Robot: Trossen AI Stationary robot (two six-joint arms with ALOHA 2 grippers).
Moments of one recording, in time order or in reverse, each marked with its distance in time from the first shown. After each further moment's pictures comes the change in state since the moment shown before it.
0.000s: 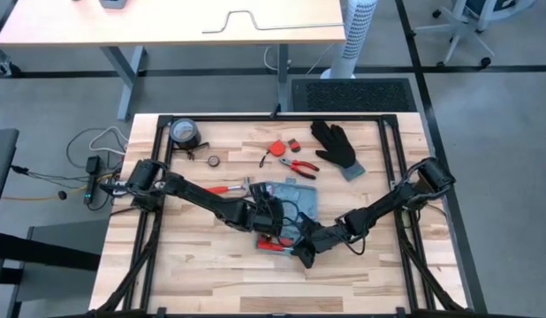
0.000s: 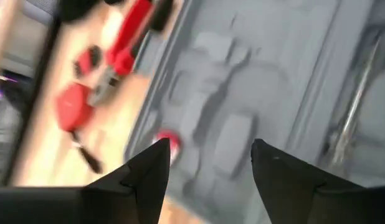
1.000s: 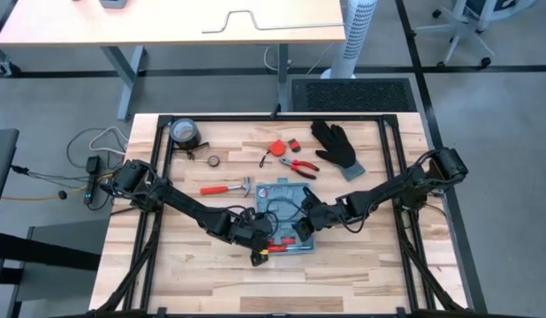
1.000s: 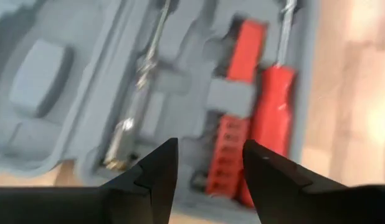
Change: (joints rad) left arm -0.119 -0.108 -0.192 0.221 0.402 -0.403; right arm -0.155 -0.163 -0.003 -0.241 0.028 0.060
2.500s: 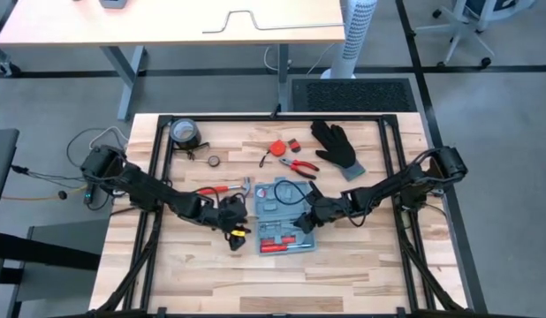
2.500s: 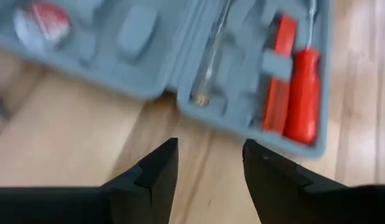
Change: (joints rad) left arm 0.050 -0.326 -0.417 0.203 0.044 -0.094; right arm -0.068 -0.005 -0.142 0.218 -0.085 0.078
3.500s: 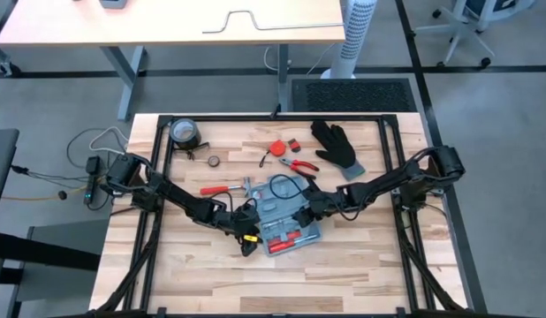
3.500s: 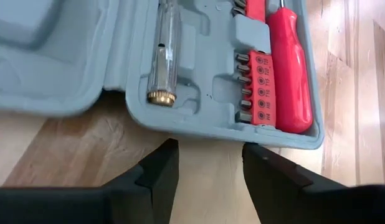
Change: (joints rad) left arm 0.056 0.257 0.031 0.316 0.143 -0.022; right arm -0.057 0.030 0.050 -0.118 -0.020 -0.063
